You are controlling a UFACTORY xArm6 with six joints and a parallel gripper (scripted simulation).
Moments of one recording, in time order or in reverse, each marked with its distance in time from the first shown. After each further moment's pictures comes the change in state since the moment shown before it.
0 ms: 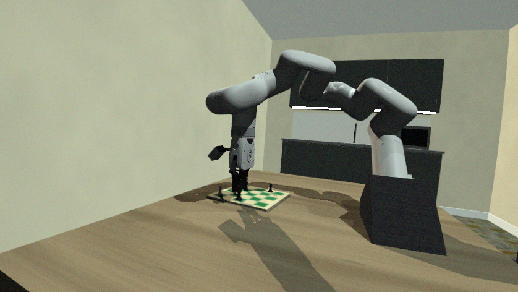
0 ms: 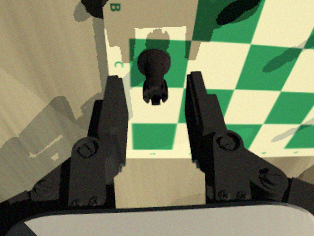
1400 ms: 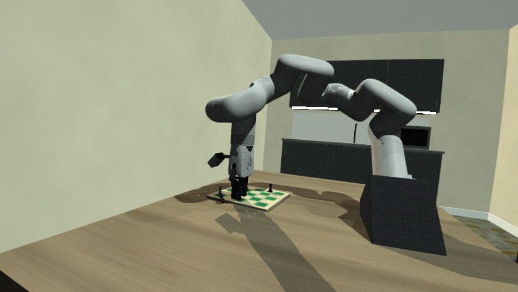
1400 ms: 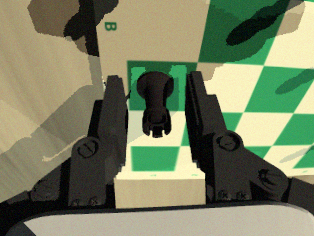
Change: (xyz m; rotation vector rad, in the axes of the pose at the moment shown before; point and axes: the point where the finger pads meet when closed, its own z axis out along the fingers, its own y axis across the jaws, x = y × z) arm 0.000 0.000 0.023 0.000 0.001 0.000
